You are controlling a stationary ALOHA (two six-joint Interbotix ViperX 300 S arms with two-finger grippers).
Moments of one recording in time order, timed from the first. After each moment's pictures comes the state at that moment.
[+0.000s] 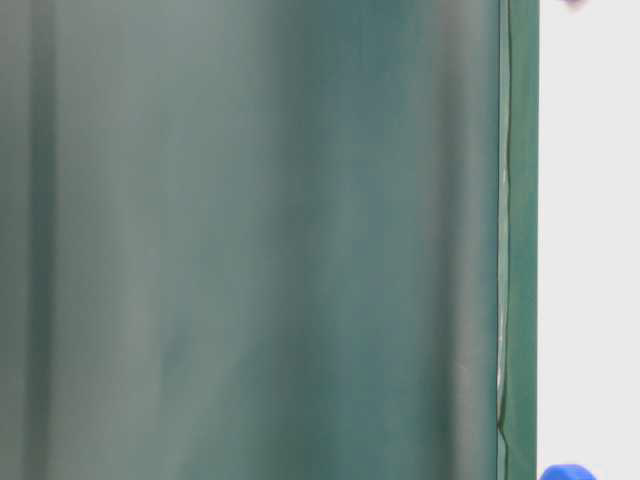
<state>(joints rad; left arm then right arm) 0.49 -0.34 1.20 -0.02 -0.06 0.11 -0.37 -0.62 1.13 -0.77 0.19 1.04</state>
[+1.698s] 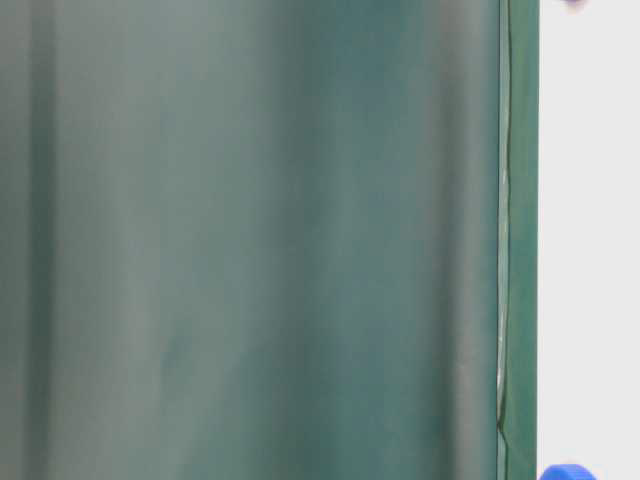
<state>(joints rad) 0.54 -0.38 1.18 -0.02 0.14 0.16 -0.36 -0.62 1.14 -0.77 0.17 1.04</state>
